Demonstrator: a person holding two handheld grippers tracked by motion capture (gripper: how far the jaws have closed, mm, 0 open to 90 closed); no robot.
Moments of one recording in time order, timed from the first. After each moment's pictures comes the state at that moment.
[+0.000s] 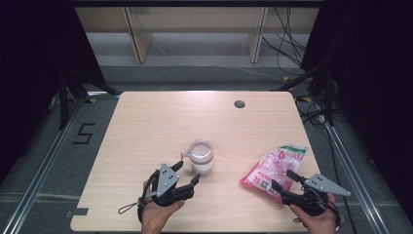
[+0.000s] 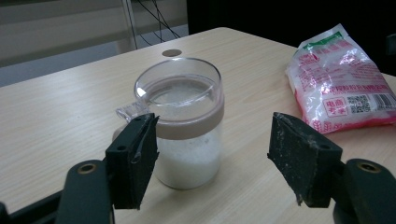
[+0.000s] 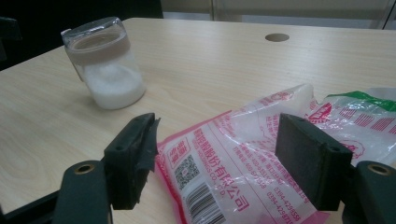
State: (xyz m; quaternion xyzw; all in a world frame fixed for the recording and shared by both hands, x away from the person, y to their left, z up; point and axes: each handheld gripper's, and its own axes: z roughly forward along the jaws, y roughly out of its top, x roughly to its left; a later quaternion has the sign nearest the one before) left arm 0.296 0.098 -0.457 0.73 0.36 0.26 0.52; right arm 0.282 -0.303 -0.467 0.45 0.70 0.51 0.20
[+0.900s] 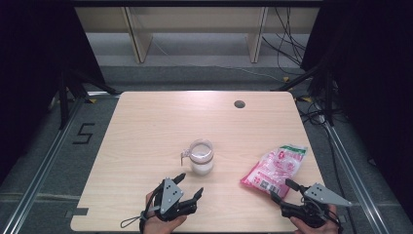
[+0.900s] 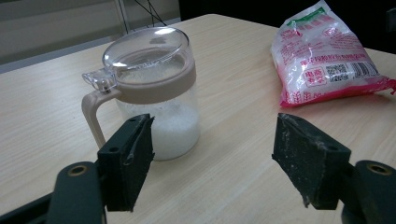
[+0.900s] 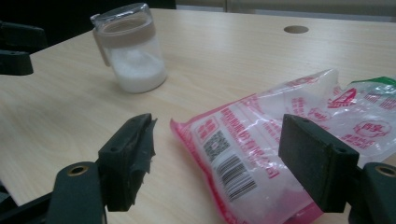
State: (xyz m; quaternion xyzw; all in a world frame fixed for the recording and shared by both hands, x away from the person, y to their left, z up) left arm 0.268 0.091 -0.478 0.74 0.35 0.26 0.52; right arm 0.261 -0.301 -0.471 0.40 0.73 0.51 0.21
